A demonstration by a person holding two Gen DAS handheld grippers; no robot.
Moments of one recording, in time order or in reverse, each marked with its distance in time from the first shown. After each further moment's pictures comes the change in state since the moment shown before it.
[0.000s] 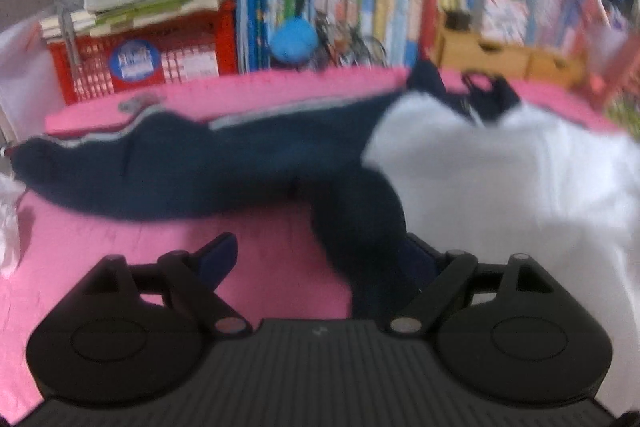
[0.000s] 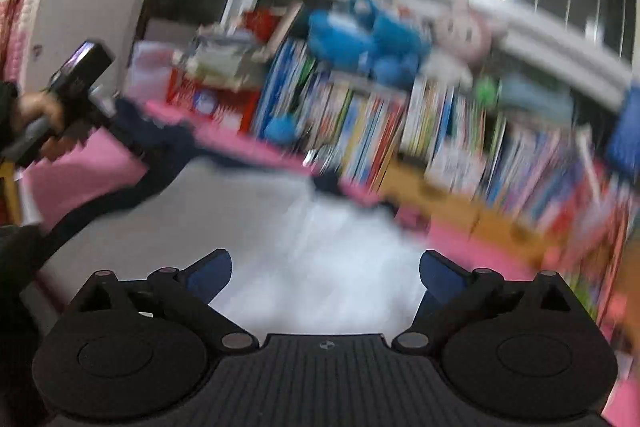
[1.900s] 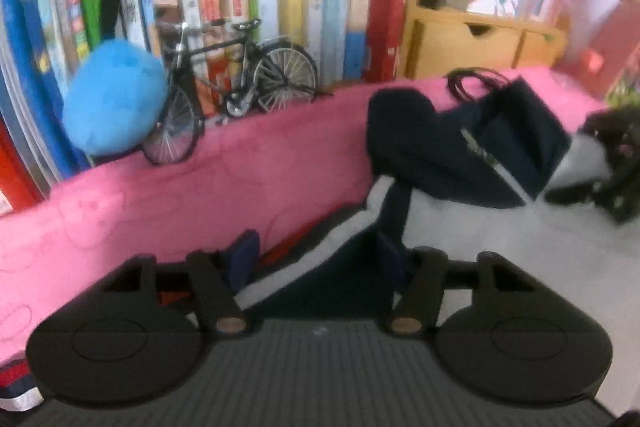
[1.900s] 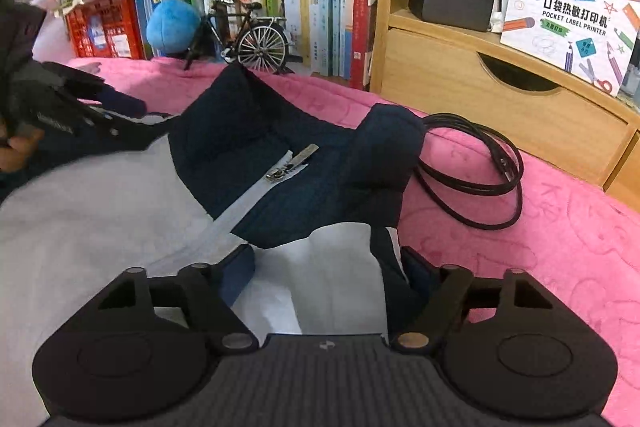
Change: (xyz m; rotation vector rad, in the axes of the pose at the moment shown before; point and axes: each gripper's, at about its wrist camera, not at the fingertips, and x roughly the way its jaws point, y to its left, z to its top) left arm 0.236 -0.051 0.123 0.247 0.120 -0.302; right arm 0.400 -0.137 -0.028 0.220 0.440 0.248
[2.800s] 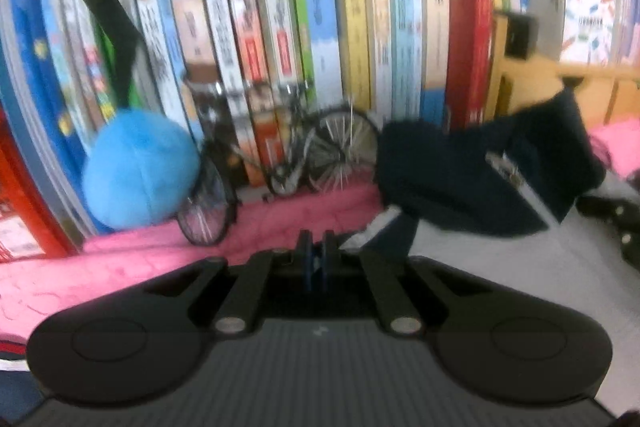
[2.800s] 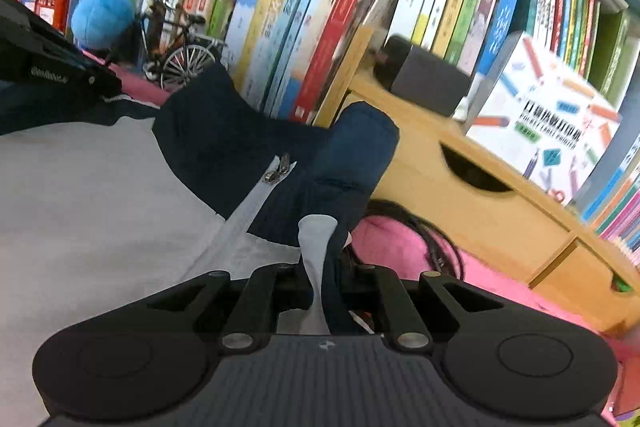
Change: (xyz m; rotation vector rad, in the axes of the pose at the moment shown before) left arm 0.053 -0.011 0.036 -0.059 -0.094 0.283; right arm 0.046 0.020 0.035 -0.168 -0.142 -0.372
